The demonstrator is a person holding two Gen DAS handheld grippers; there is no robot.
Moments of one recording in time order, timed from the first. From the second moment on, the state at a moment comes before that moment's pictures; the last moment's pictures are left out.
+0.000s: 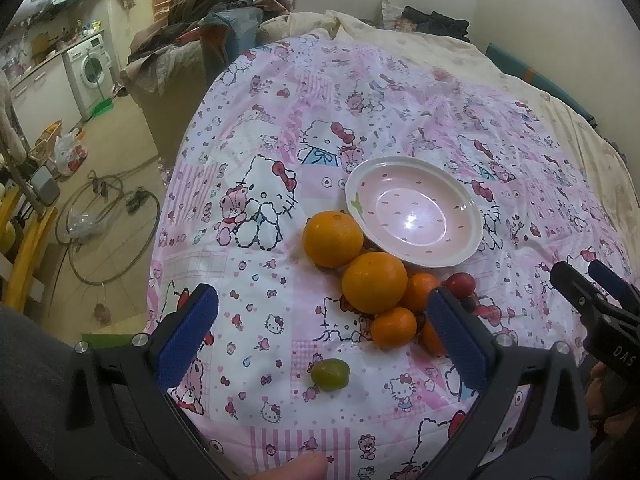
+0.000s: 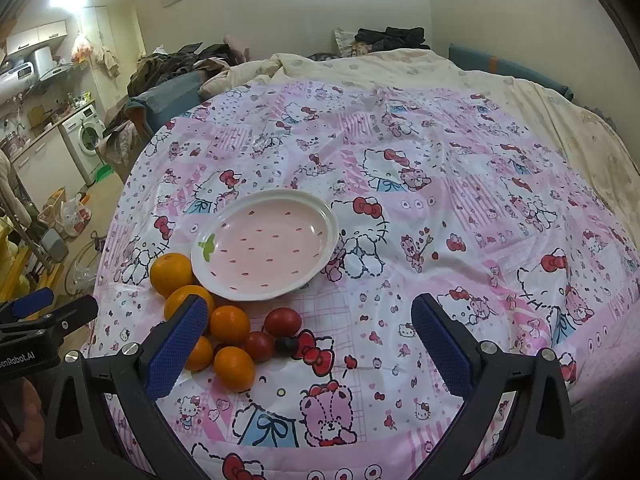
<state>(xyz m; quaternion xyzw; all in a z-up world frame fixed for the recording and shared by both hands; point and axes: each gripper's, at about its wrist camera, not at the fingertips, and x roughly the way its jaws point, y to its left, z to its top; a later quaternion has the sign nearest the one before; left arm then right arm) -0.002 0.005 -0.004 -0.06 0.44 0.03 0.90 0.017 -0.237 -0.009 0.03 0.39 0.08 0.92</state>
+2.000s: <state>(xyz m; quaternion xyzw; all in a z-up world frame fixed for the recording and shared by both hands) -0.001 0.008 -0.005 -0.06 0.44 0.04 0.90 0.017 -0.237 -0.010 0.03 0.39 0.08 0.92</state>
